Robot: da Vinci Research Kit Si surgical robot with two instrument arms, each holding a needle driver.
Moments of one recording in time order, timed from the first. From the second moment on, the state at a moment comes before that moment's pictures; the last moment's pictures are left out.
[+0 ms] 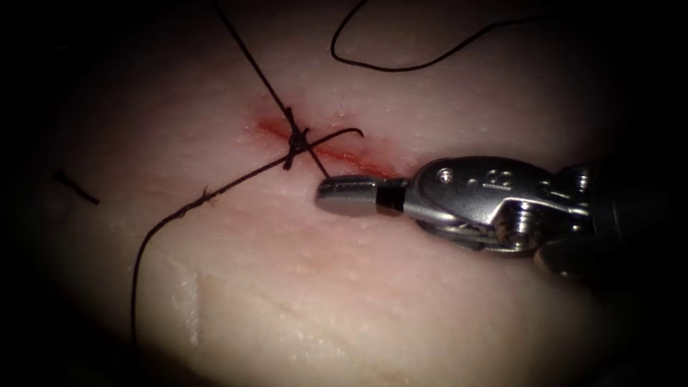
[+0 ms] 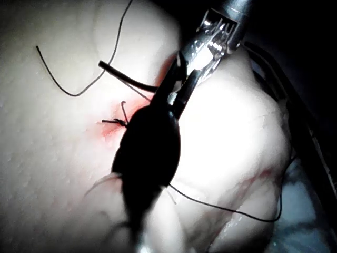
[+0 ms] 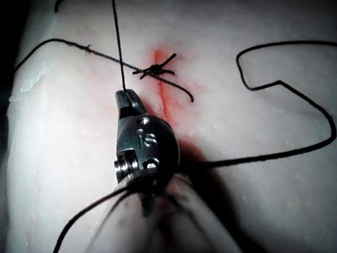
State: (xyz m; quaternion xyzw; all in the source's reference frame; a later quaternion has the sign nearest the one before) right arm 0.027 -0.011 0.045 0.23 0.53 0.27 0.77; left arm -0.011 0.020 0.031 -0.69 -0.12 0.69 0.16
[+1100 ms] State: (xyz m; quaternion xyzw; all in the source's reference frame) right arm 0.030 -0.015 0.034 0.19 0.56 0.20 0.78; left arm -0.012 0.017 0.038 -0.66 -0.07 0.73 0.16
